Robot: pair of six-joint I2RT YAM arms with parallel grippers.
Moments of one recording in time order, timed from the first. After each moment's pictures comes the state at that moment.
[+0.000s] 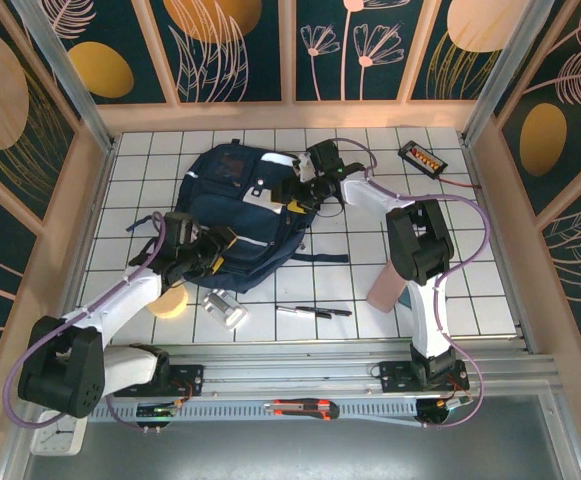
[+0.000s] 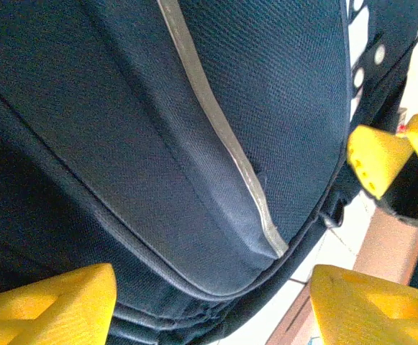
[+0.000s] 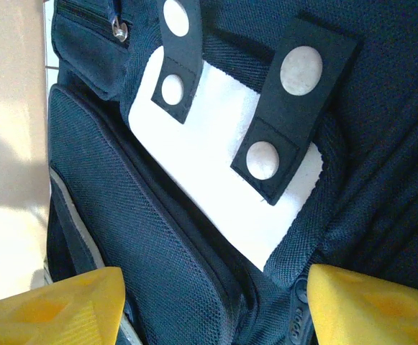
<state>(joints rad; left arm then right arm) -0.29 1.21 0.59 -0.15 0.34 -1.21 0.50 2.13 1.64 -0.43 -0.63 0.57</state>
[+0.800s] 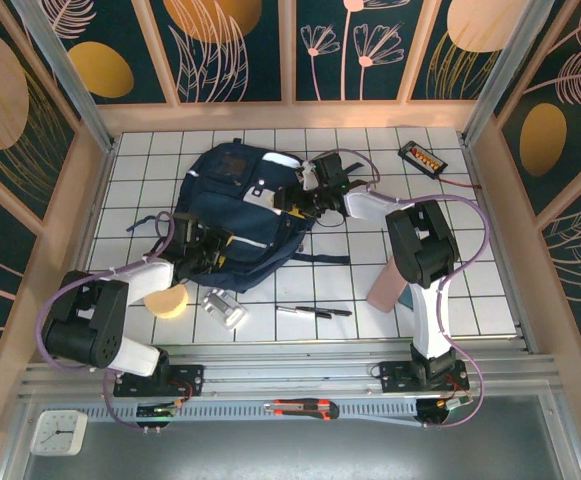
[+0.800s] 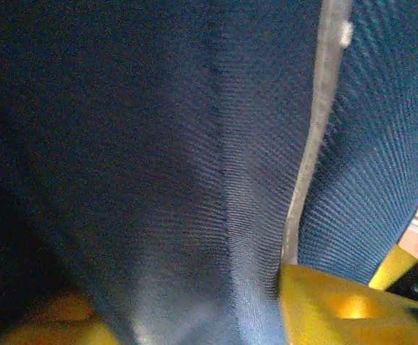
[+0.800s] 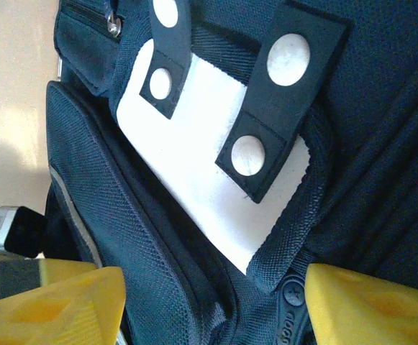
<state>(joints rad) -0.26 1.48 0.56 0.12 0.29 -1.40 0.50 2.09 1.44 -0.16 -0.64 0.60</state>
